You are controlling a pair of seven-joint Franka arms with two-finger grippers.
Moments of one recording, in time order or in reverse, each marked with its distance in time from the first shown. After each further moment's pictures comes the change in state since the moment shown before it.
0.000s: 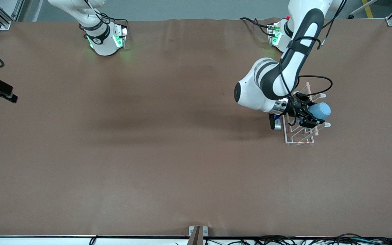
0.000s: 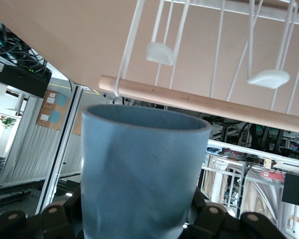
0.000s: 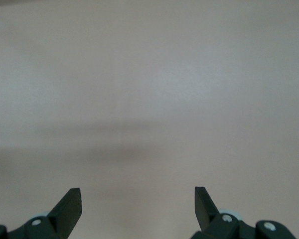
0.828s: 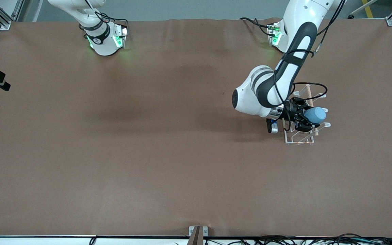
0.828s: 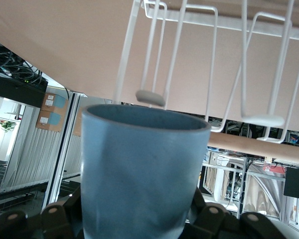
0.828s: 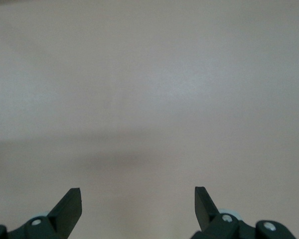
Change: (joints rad) left arm -0.004 0.087 -0.003 0.045 0.004 0.001 -0.003; right arm 0.002 -0.062 -0.009 -0.060 -0.012 0.006 0.000
